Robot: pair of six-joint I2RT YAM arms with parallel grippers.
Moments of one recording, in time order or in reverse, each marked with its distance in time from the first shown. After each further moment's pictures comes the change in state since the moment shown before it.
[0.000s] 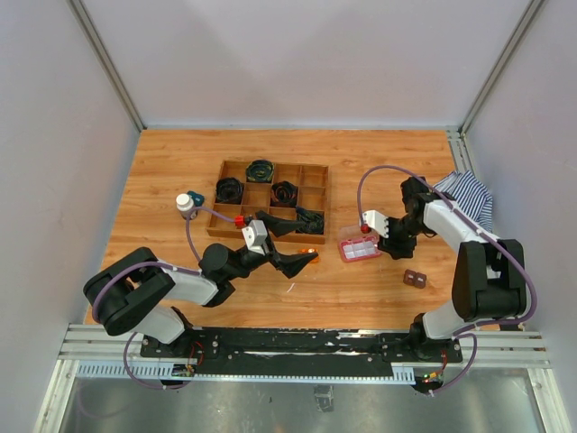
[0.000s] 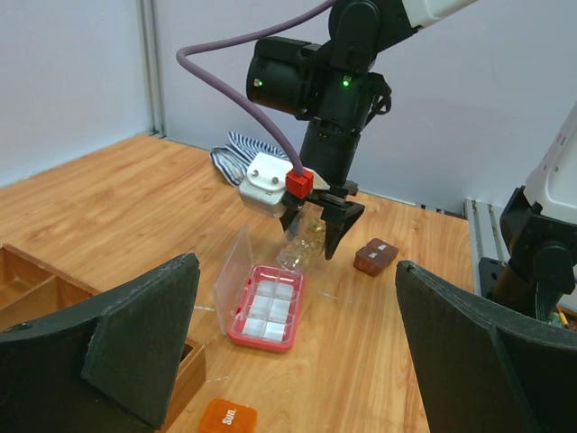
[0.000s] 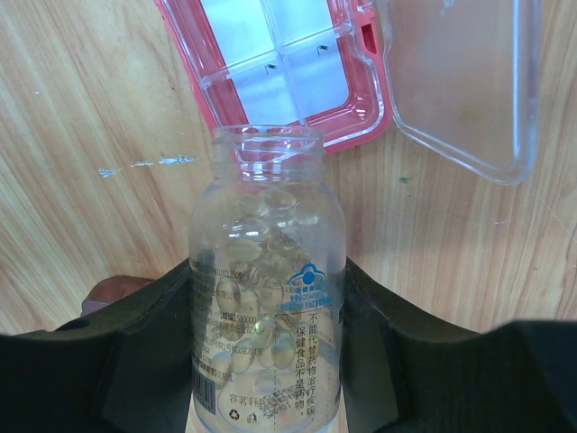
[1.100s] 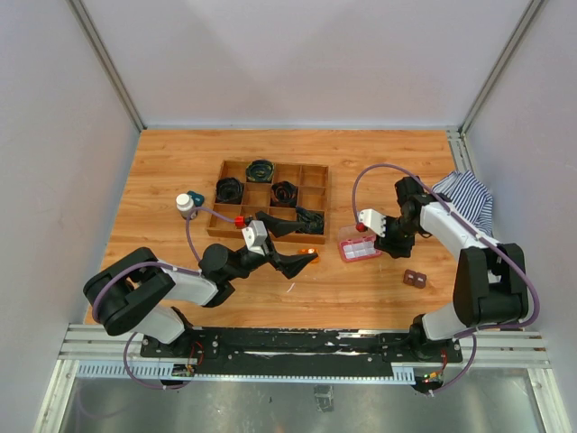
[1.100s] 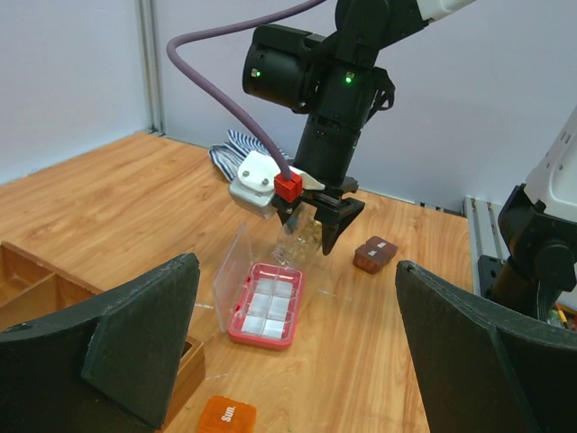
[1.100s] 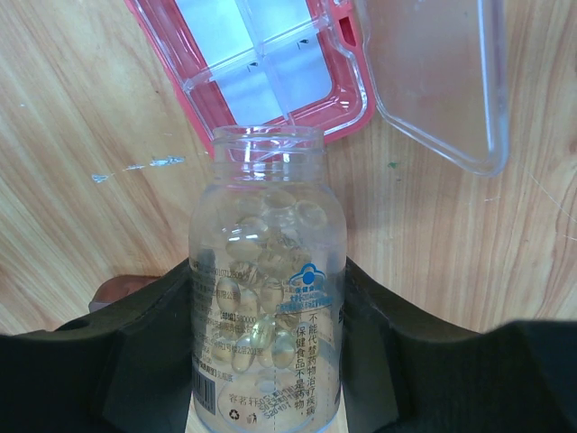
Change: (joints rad) left arm 0.000 0.000 -0.005 0.000 0.002 0.000; right arm 0.051 -0.027 -0.003 0.018 0.078 0.106
